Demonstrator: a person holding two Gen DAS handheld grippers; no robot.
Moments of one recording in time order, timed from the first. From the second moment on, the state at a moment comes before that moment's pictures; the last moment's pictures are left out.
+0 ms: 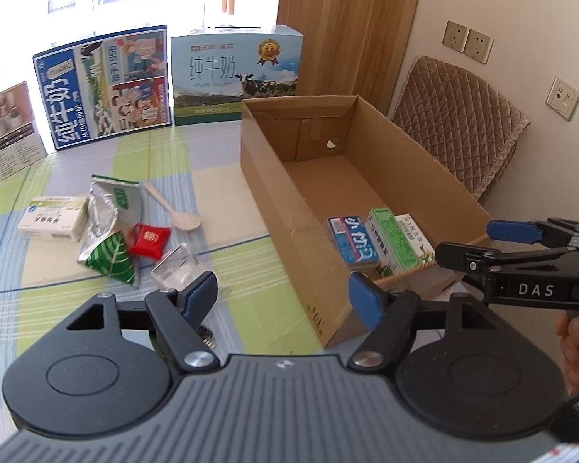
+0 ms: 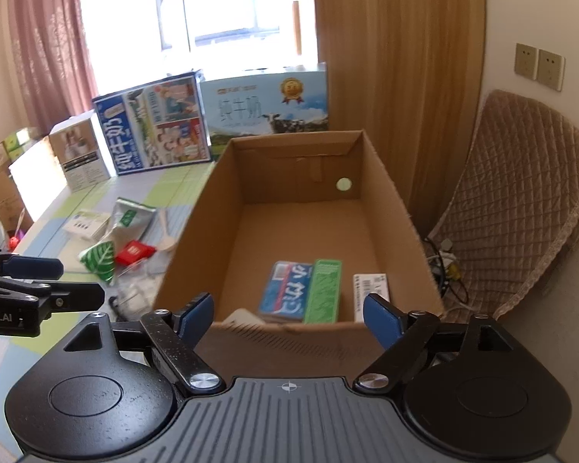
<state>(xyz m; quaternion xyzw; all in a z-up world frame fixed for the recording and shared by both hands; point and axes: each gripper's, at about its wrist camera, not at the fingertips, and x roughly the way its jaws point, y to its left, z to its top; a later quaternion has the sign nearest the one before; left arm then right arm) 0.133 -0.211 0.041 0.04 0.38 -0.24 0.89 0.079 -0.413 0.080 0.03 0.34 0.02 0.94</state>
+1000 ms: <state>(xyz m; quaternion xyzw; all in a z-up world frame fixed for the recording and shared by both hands) 0.084 -0.058 0.020 0.03 0.41 -0.12 0.90 0.037 -0.306 0.075 0.00 0.35 0.11 0.93</state>
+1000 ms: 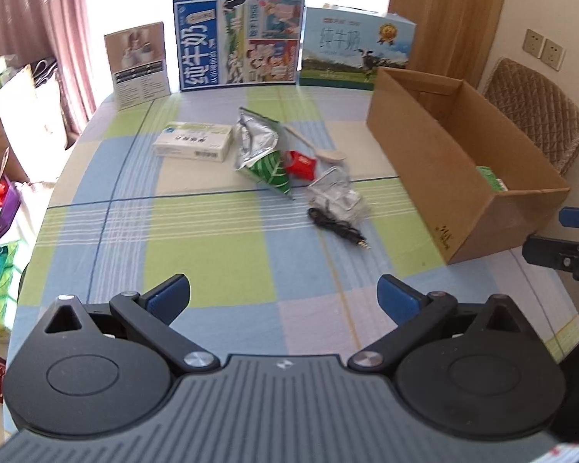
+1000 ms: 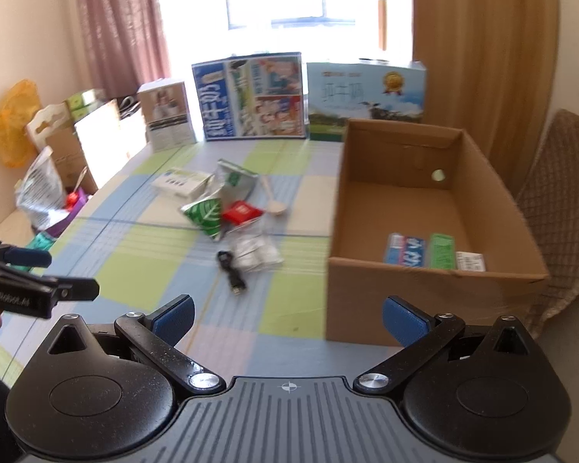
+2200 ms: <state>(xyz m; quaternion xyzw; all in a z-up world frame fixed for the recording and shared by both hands) 0.204 -0.028 -0.073 0.00 0.43 -0.13 0.89 0.163 -0.229 -0.051 -0.08 0.38 0.19 0.90</state>
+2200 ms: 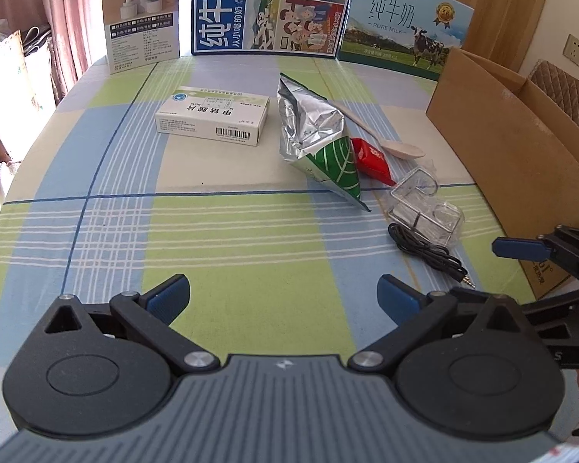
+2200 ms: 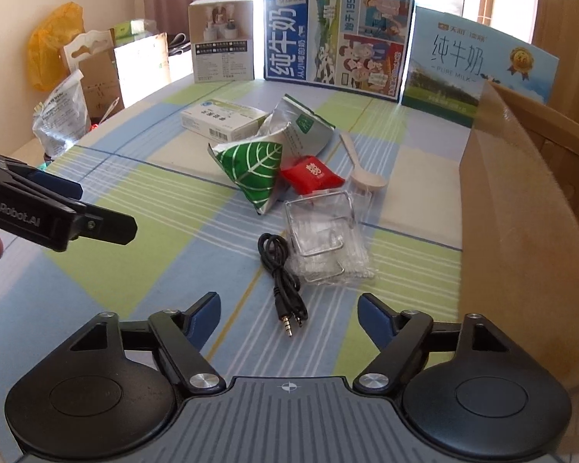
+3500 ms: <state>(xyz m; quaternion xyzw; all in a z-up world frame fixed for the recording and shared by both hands) 0.202 0.006 -0.066 -0.03 0.42 -0.10 0.90 0.154 -0.174 -0.070 -0.08 0.37 0.23 0.90</state>
